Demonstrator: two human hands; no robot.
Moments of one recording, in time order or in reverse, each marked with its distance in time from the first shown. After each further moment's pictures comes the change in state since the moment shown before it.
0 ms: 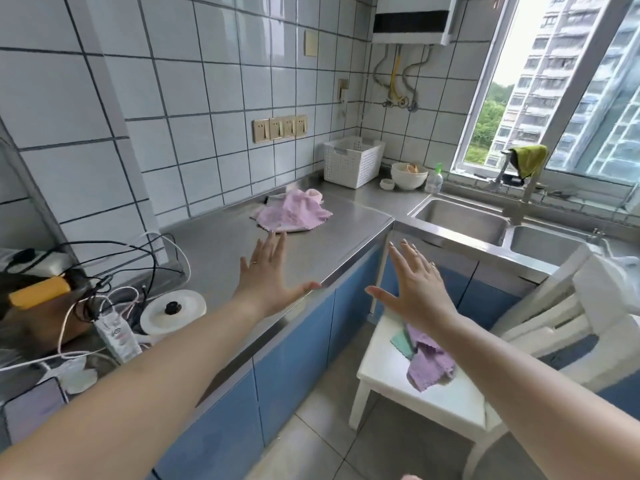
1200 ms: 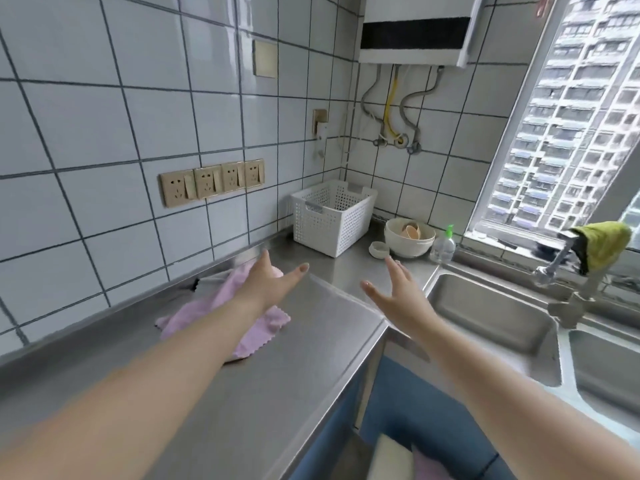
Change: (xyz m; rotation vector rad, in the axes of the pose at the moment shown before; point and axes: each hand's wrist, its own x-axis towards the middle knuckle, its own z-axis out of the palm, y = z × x) left_hand 0.538 0.050 0.085 -0.760 -0.062 -0.266; right_hand 0.485 0.196 0.091 0.422 -0.072 0.172
